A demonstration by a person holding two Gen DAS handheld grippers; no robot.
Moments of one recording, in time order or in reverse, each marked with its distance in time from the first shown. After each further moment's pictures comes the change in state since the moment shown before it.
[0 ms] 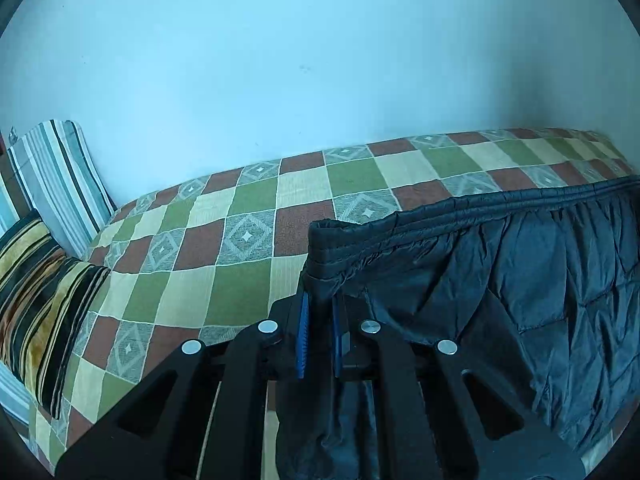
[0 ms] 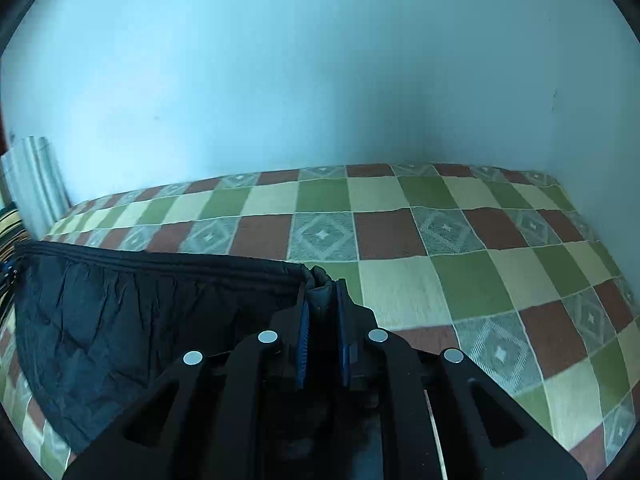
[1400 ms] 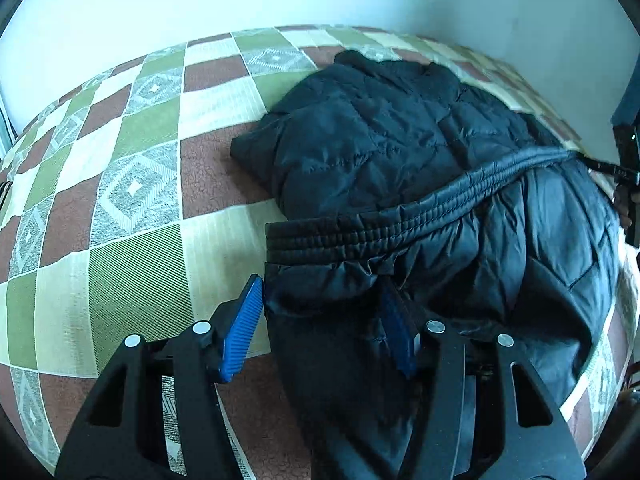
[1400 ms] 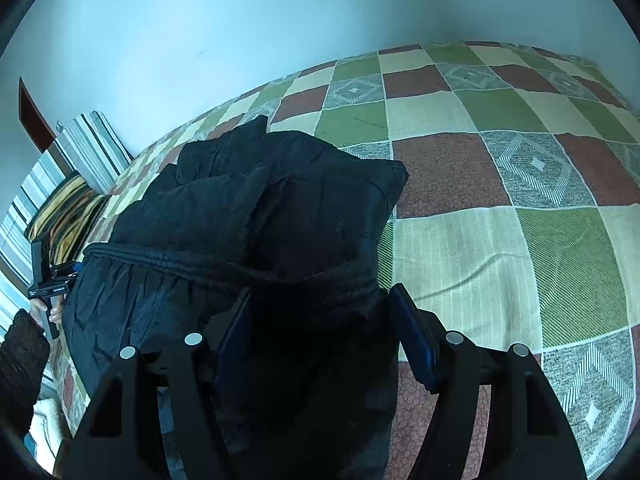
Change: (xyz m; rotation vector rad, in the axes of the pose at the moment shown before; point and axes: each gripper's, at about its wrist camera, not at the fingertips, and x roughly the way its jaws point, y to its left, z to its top) left arm -0.008 0.031 -0.155 0.089 0.259 -0.444; right arm -0.035 -0.056 -0.137 0.064 0.259 0.314
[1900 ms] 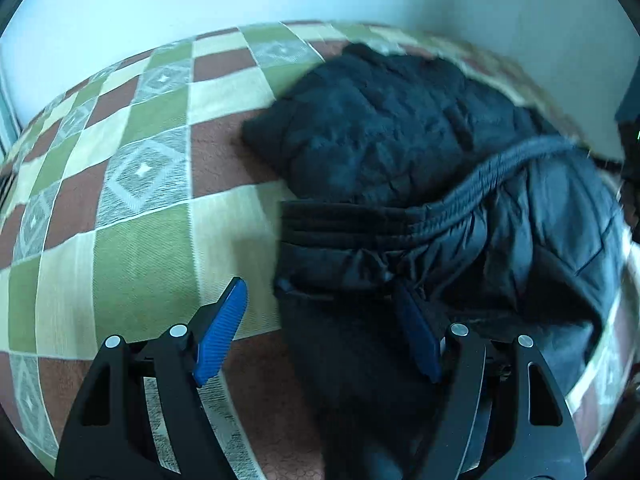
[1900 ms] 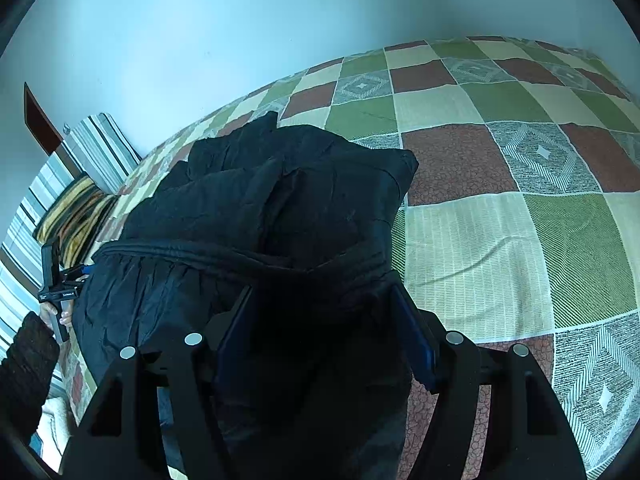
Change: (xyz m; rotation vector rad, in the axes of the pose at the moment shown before) left arm 0.000 -0.002 -0.012 0.000 0.005 0.023; right arm -0.004 0.004 -0.010 0.008 0.002 0.035
